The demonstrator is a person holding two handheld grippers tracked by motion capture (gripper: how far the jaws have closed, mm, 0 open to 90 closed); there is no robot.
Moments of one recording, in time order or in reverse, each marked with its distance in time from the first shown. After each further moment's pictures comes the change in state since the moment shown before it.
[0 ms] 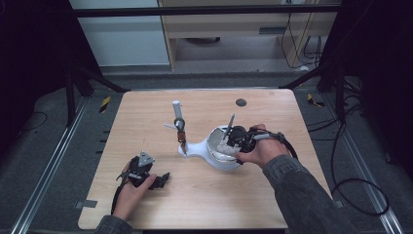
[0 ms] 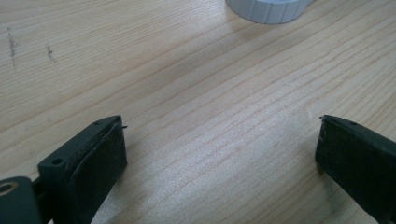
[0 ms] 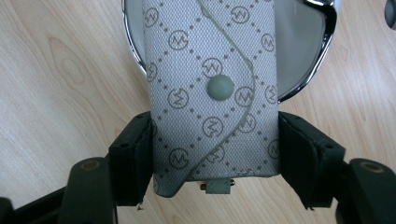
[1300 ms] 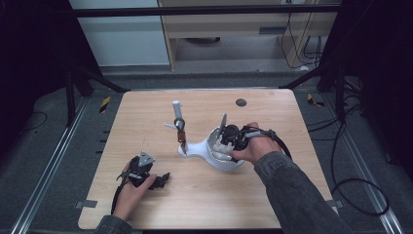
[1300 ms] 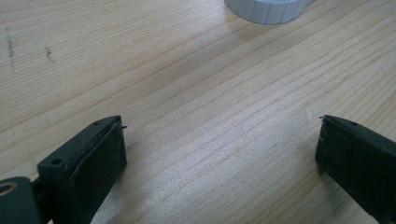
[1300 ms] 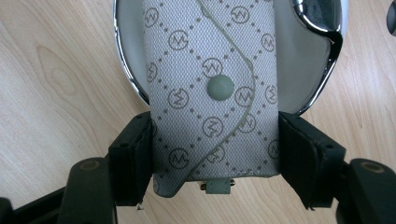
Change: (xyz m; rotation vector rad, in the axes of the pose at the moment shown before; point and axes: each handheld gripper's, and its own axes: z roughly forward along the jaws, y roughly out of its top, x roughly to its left) left arm 0.000 0.000 0.000 0.001 -0.004 0.002; right arm 0.000 0.018 0.010 0.039 -0.014 -0.021
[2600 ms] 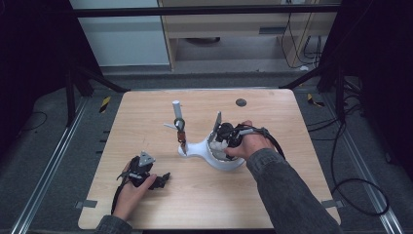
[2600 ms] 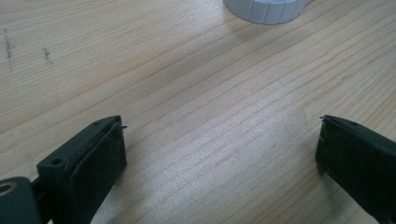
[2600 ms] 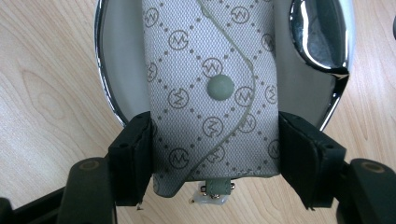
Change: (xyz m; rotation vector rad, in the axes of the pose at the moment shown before) left arm 0.000 0.000 0.001 -0.003 -0.002 0.001; right arm -0.004 0.018 0.016 0.015 0.005 0.021
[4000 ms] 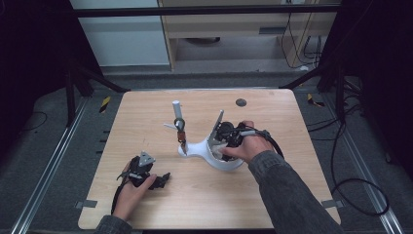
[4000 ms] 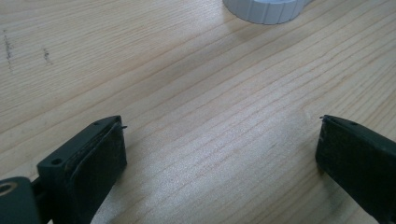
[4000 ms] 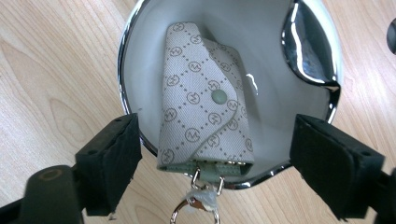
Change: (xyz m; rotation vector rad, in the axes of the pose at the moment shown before) left arm 0.000 0.000 0.000 0.000 0.000 0.001; right arm 0.003 -0.003 -0.009 -0.101 0.017 0.059
